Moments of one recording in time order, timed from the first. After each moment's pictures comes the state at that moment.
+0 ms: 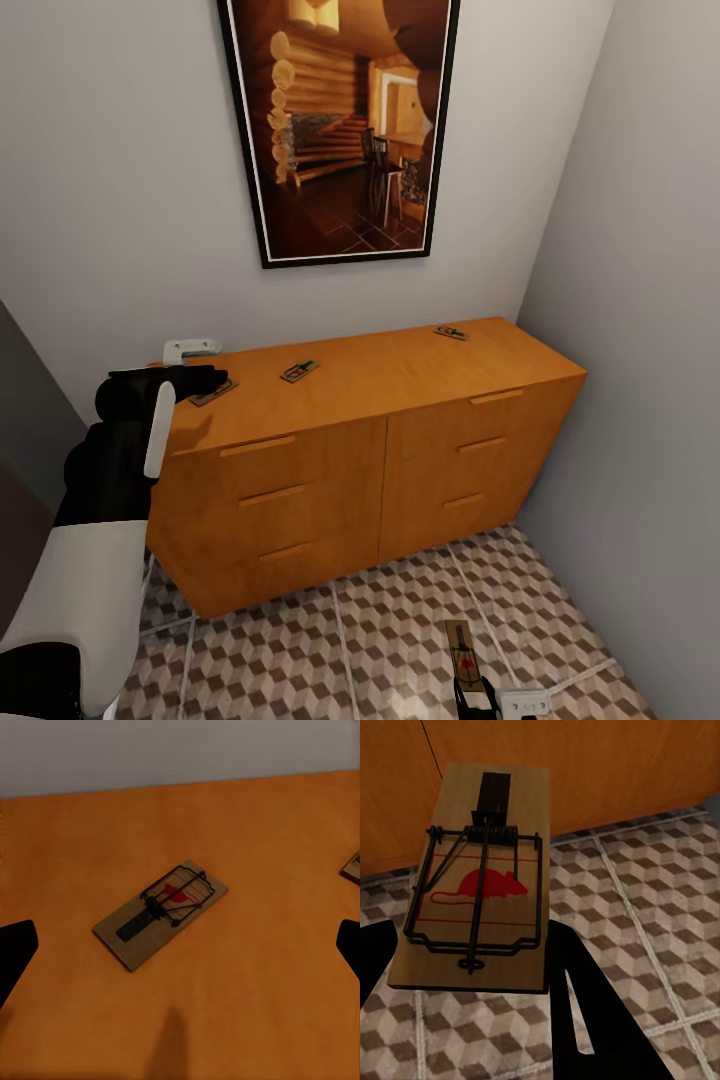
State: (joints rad) left arm -0.91 0.05 0.09 -1.41 0.00 1.00 0.08; right arm -0.36 0.01 0.08 -0.02 -0.07 -0.82 0.02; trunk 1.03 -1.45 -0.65
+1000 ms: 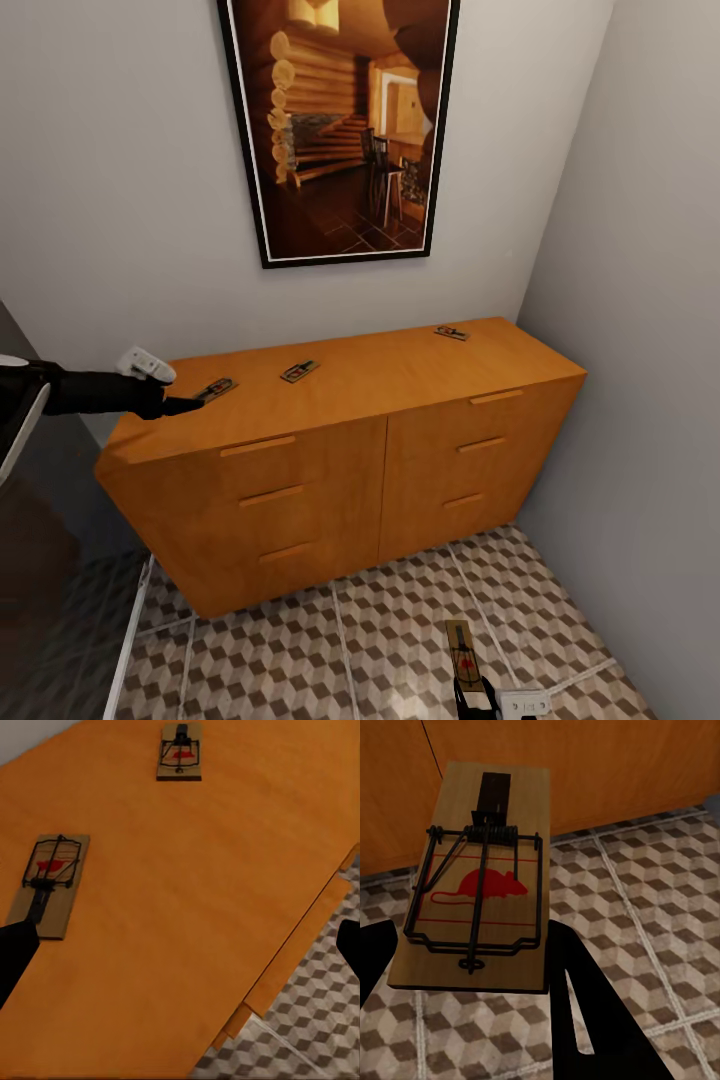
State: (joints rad) left arm -0.91 0.59 -0.10 -1.42 -0.01 0.92 -0.97; right arm -0.36 0.01 0.08 -0.02 -0.07 -0.82 0.02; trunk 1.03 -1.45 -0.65
